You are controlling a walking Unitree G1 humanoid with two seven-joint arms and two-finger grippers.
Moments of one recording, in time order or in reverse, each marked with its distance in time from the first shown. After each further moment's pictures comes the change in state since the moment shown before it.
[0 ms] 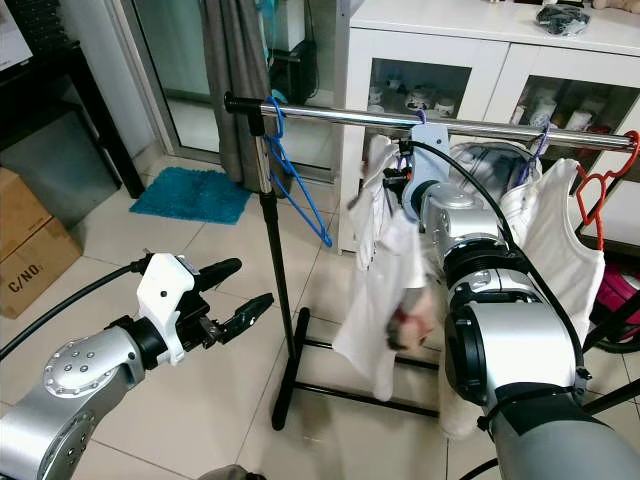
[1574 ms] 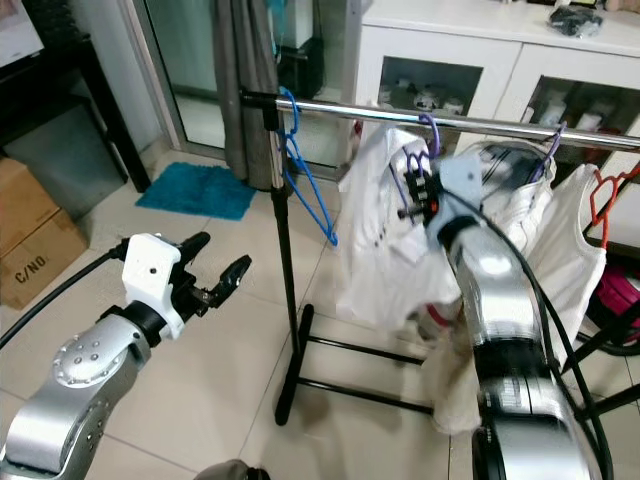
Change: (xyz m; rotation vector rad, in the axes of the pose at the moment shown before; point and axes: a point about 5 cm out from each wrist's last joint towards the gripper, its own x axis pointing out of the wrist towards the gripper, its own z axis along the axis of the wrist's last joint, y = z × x) left arm 0.006 0.019 0.001 -0.016 -0.055 0.296; right arm -0.056 -0.012 -0.027 -0.152 -0.348 0.080
